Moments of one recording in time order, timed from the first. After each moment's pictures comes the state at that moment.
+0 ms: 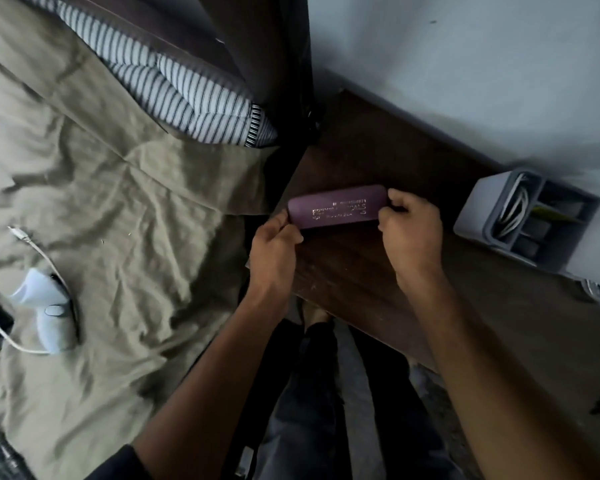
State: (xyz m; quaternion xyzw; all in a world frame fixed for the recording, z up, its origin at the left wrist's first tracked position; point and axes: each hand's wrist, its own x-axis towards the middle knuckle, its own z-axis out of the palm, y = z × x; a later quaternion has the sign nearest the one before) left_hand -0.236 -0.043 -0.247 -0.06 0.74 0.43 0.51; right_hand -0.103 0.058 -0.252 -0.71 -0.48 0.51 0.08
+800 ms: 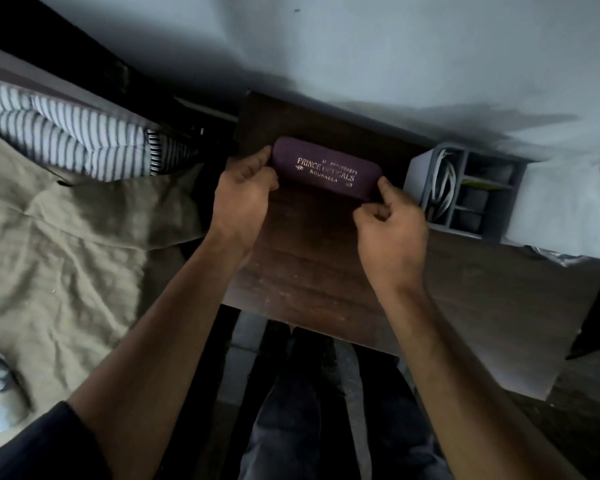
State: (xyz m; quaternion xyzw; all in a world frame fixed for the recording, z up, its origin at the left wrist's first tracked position) left_hand -0.230 0.061 -0.256 0.15 0.77 0.35 0.52; right_hand -0.058 0.065 -0.245 -0.73 -0.49 0.44 0.15
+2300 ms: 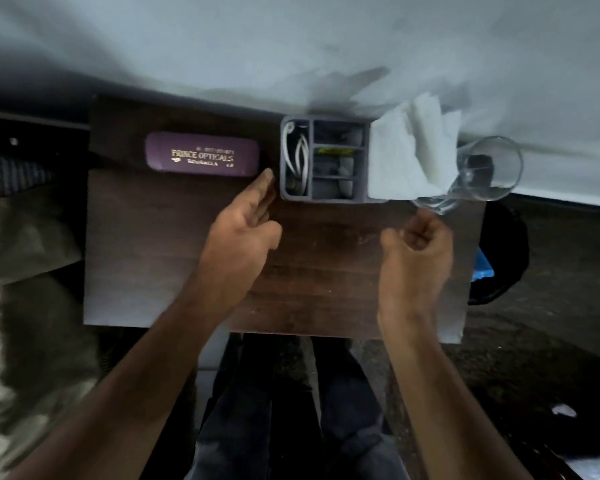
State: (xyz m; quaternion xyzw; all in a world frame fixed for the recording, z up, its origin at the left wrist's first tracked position) left_hand -0.086 0.036 -0.239 0.29 0.64 0.29 0.65; right_hand 0.092 0.023 -0.227 -0.86 -0.20 0.32 0.34
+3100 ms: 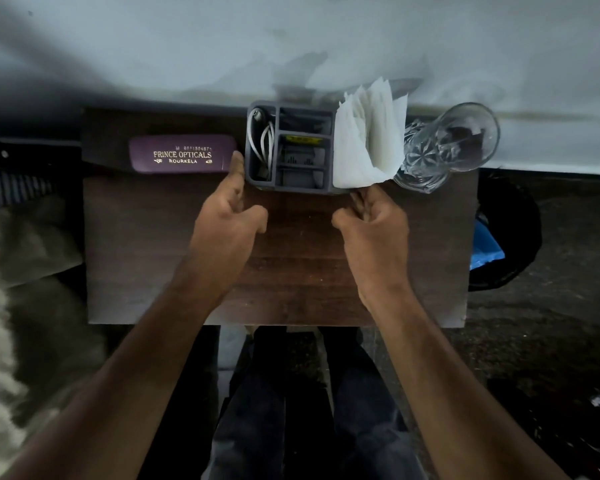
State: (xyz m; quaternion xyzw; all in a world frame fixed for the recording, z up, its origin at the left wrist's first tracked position) left_hand -0.074 0.036 -0.239 0.34 0.66 0.29 0.60; right_hand 0.094 0.026 -0.228 -0.74 -0.31 0.51 0.32
